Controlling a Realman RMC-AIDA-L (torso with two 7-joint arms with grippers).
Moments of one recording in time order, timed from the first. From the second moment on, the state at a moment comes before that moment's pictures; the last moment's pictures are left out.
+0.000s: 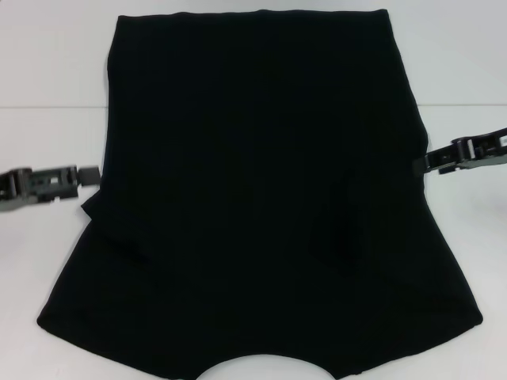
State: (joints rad) left arm -0.58 -1.96 0.19 0.82 2.36 1.78 -2.16; right arm 0.83 1.96 -0.65 -0.83 -2.57 -1.46 2.44
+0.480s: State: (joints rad) left arm -0.54 -1.96 0.21 0.99 2.68 1.93 -2.34; right arm 0.81 1.92 -0.55 -0.79 -2.48 -1.47 2.50
